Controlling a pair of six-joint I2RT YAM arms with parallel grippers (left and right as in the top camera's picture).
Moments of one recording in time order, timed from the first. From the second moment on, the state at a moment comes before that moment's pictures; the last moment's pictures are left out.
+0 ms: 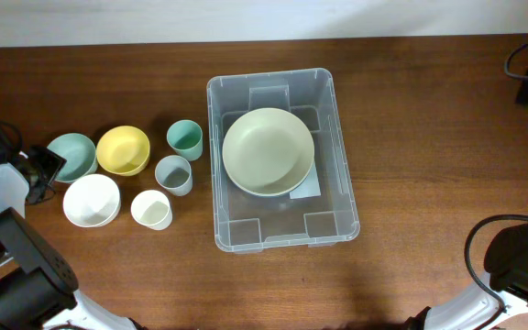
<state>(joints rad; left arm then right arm) 0.59 1.90 1.29 -0.48 0.08 -0.44 -0.52 1.92 2.10 -1.18 0.09 -0.16</state>
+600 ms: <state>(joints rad) 0.59 1.96 1.29 -0.48 0.06 -0.43 -0.52 1.92 2.10 -1.18 0.09 -0.16</state>
